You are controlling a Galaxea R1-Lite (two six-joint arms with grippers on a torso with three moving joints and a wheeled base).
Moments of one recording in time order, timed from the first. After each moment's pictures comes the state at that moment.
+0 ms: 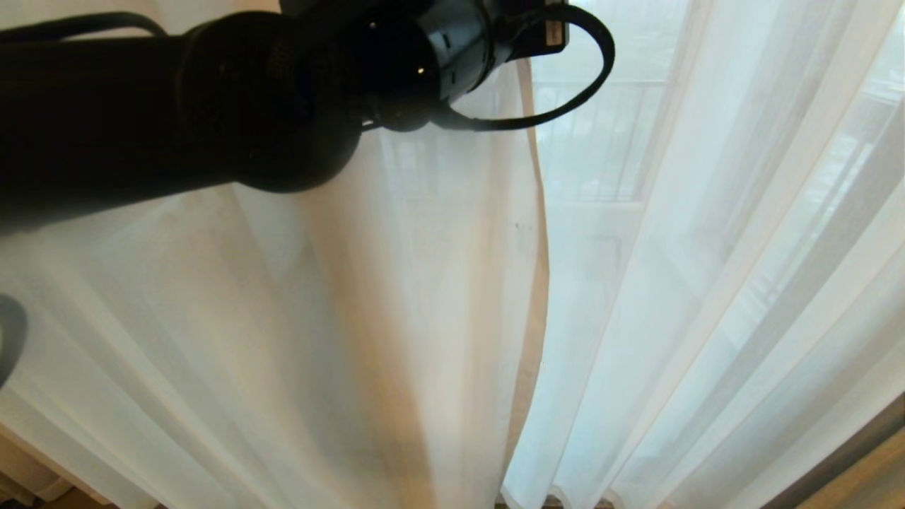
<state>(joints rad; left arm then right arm) -0.86 1.97 -1.96 -0.22 0.38 -0.07 0.00 0.00 0.00 0.00 0.05 -0.07</state>
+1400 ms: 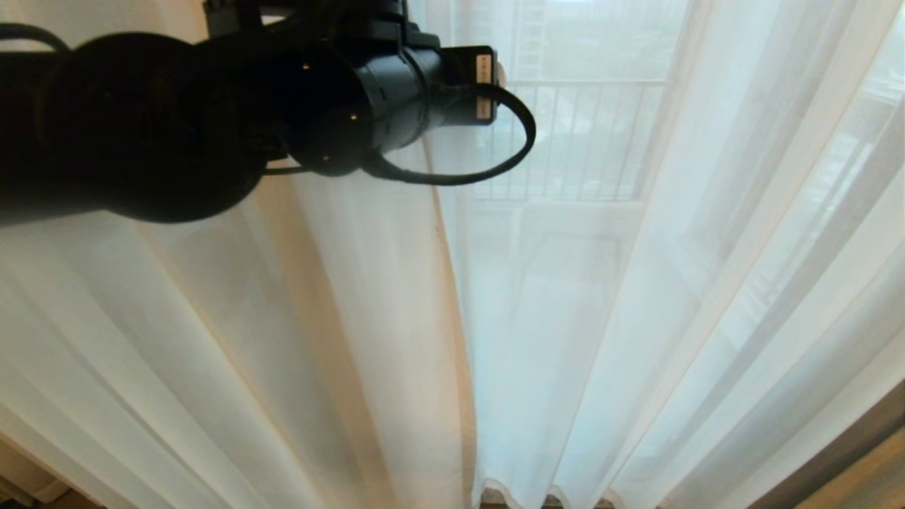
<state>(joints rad) -0.83 1.81 -1.70 -0.12 0.52 -0.06 0.00 0.00 0.00 0.00 0.05 -0.07</state>
